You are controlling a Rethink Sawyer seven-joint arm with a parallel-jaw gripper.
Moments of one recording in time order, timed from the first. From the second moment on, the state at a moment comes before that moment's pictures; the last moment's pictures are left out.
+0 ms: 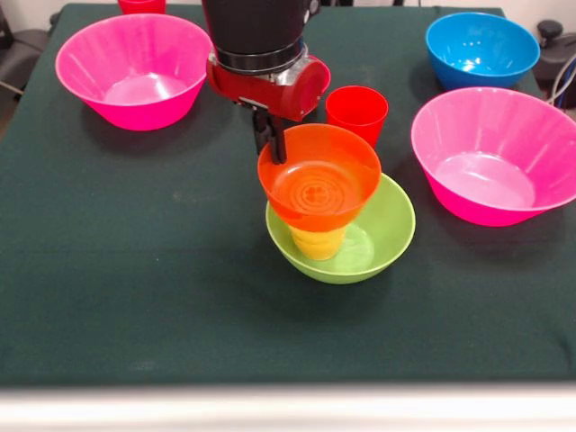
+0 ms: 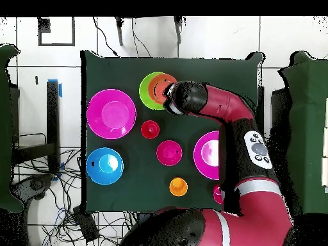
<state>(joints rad) -0.44 -0.48 0.21 1.36 -0.10 0.64 2.13</state>
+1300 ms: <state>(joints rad) -0.44 -0.49 0.26 1.41 -0.10 0.64 2.13</state>
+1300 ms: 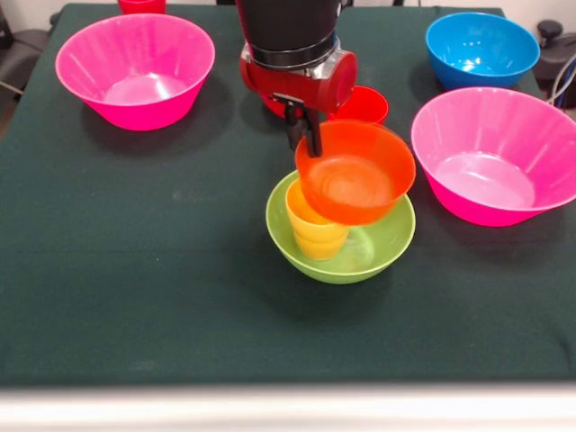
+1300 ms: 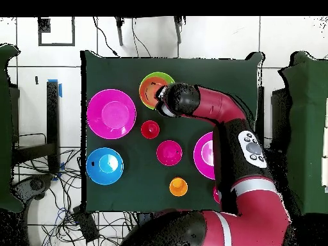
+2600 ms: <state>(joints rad) -0.44 -0.50 0.26 1.41 -0.10 0.64 2.13</state>
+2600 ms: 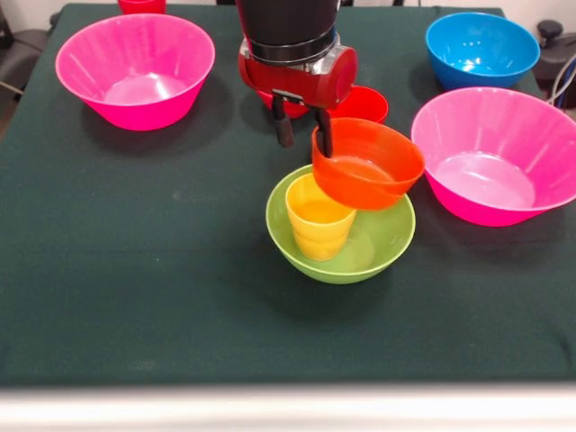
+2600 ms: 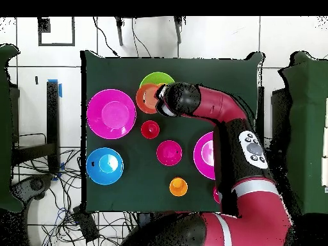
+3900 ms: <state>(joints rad) -0.44 -0.51 0.26 1.41 -0.10 0.64 2.13</state>
